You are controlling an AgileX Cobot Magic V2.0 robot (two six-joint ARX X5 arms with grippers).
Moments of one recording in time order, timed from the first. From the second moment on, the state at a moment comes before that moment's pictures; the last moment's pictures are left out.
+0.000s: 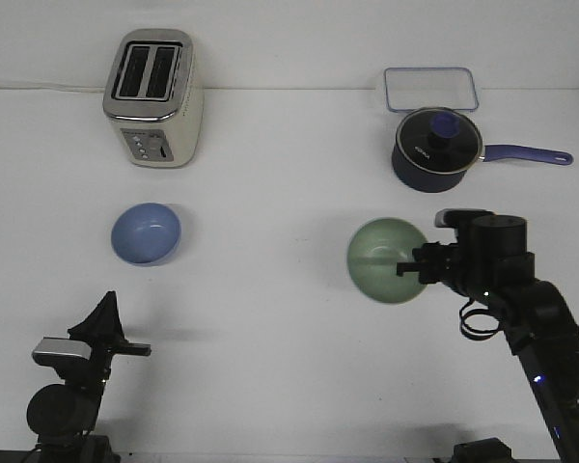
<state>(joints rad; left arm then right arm) -0.03 0.00 0.03 0.17 0.03 -0.03 0.18 1.12 1.10 -0.77 -0.24 0.25</state>
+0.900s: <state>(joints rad) -0.03 0.00 0.03 0.17 0.03 -0.03 0.67 1.39 0.87 -0.50 -0.10 0.44</state>
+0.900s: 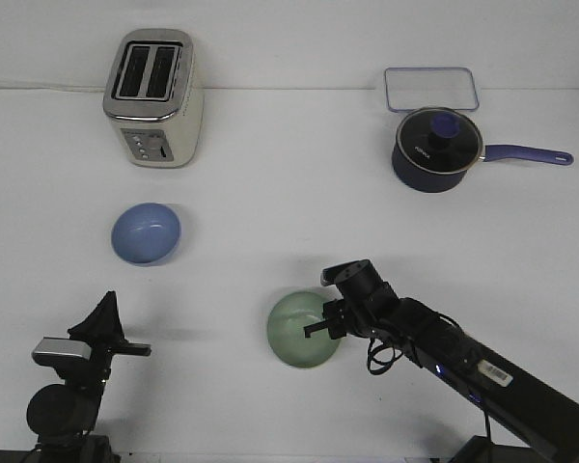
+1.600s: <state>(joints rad) -0.03 0.00 0.03 0.17 0.03 -0.03 0.62 1.20 0.88 -0.46 -0.11 0.38</state>
